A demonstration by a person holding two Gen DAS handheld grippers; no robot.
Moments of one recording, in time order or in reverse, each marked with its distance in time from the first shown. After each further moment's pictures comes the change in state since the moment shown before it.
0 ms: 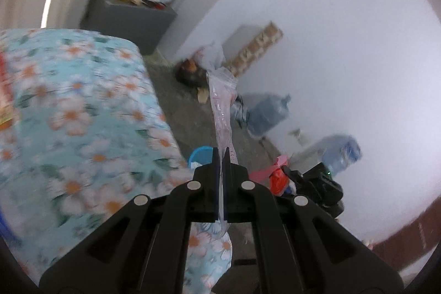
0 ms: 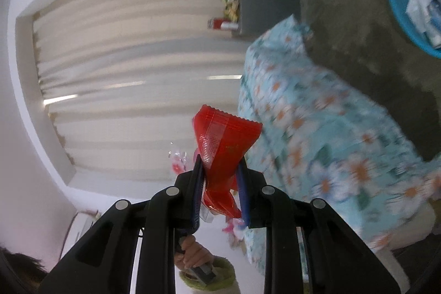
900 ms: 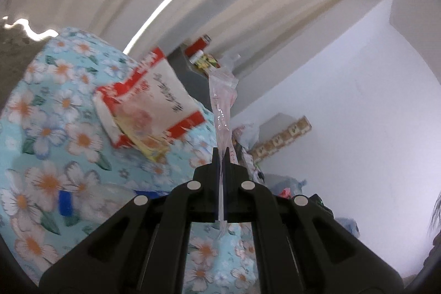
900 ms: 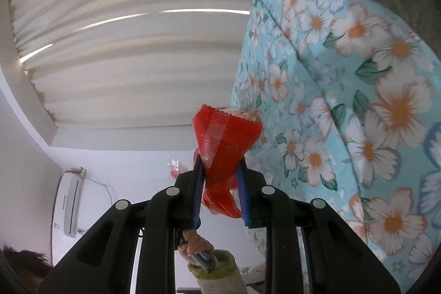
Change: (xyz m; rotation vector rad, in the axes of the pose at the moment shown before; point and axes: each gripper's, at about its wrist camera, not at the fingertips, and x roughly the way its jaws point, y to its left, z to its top) left arm -0.247 0.153 -0.044 -0.276 -0.427 0.098; right arm 0.164 0.045 -0.062 -0.061 0.335 -0.049
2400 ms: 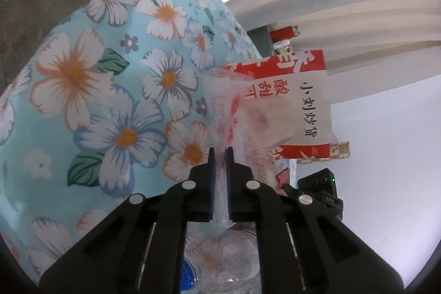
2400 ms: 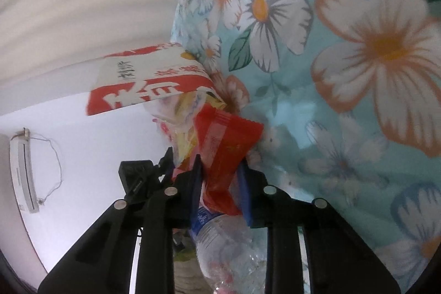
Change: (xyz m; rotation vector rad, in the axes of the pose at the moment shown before) left arm 0.047 0.168 0.032 -0.391 0.123 0.221; right arm 0.255 -0.024 0.042 -0.018 0.486 -0.319
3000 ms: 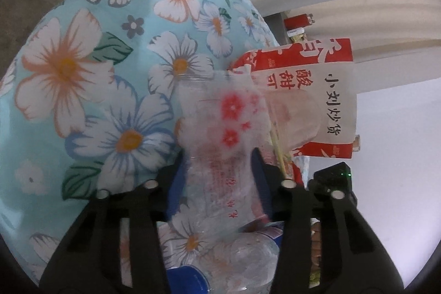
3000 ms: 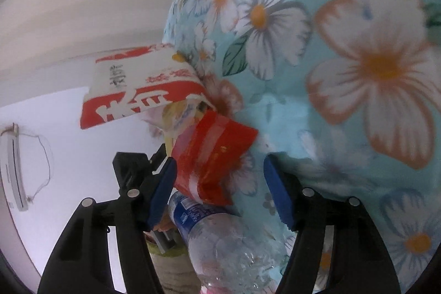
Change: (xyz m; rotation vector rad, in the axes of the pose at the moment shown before) left arm 0.031 0.009 0.010 -0.022 0.091 0.060; right arm 0.016 0.011 0.009 -0.034 0.047 -0.091
